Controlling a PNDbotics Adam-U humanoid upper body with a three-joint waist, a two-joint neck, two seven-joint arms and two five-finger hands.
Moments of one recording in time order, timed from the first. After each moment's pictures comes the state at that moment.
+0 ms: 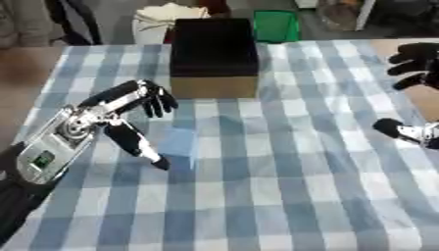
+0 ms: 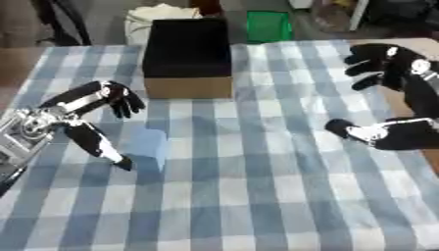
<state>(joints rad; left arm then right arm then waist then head) -0.58 0.59 -0.42 -1.50 -0.29 0.02 -0.37 -0.30 -0.66 0.12 -1.88 -0.09 -0.05 0.14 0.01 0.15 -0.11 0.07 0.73</state>
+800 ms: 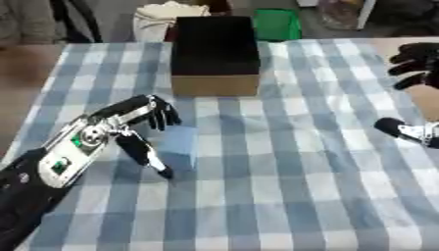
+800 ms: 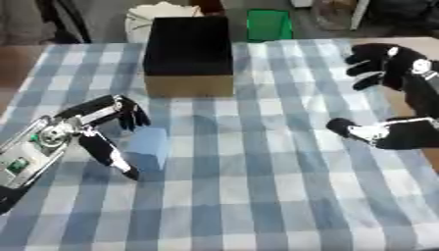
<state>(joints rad) -0.59 0.55 -0.45 -1.41 -0.38 0.01 -0.34 -0.30 -0.66 0.12 -1.87 -0.09 -0.05 0.15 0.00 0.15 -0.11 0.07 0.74</state>
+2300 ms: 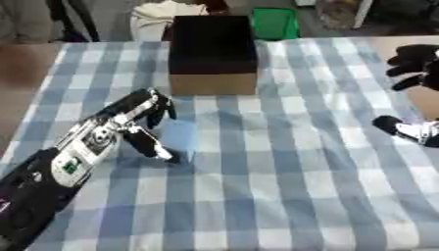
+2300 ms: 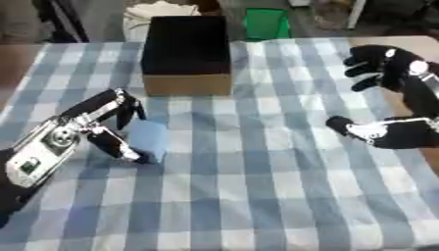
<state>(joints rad) -0.60 0.51 -0.44 -1.43 -0.40 0.07 -0.21 -0.29 -0.65 0.12 -1.86 -0.09 -0.06 0.15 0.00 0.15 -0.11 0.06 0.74</state>
